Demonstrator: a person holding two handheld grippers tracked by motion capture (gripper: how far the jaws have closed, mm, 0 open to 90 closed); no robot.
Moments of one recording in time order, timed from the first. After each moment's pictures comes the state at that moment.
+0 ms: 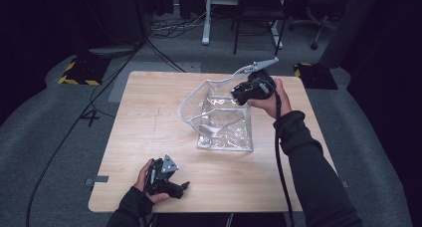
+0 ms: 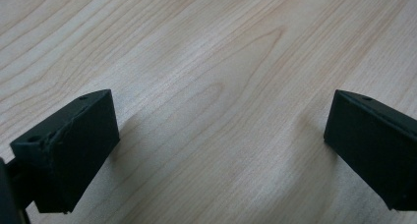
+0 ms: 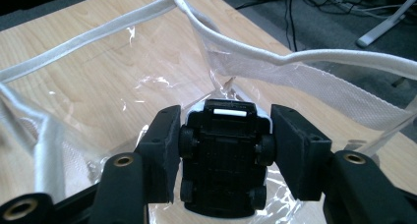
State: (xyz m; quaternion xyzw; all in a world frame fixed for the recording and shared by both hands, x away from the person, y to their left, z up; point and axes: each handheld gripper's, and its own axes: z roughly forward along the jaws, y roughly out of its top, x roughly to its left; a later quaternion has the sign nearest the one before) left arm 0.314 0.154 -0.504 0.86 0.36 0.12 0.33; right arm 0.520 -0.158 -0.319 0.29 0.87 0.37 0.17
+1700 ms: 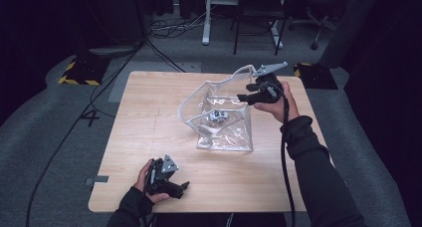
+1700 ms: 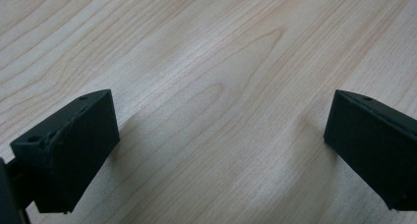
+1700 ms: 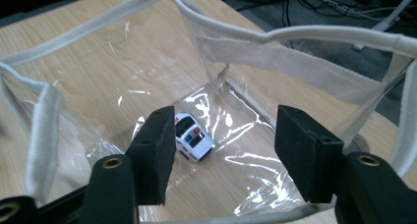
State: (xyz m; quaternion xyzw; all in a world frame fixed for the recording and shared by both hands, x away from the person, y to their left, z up) left arm 0.313 0.154 -0.504 0.86 0.36 0.12 0.33; right arm 0.512 -0.179 -0.324 0.28 0.86 0.39 0.17
